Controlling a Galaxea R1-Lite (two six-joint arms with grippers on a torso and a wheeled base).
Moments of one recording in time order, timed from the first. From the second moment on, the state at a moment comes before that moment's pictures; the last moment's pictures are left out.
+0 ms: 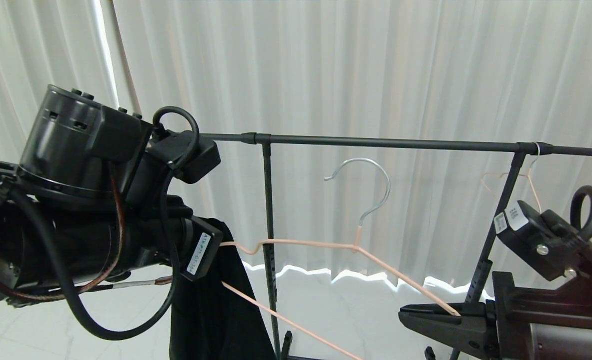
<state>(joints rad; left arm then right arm) -0.63 1.43 -1.07 0.30 0.22 0.10 1.02 1.27 -0.66 -0.24 0.14 0.23</state>
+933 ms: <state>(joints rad) -0.77 1.41 -1.16 0.26 0.19 -0.04 1.08 1.47 -0.74 -0.40 0.14 0.24</state>
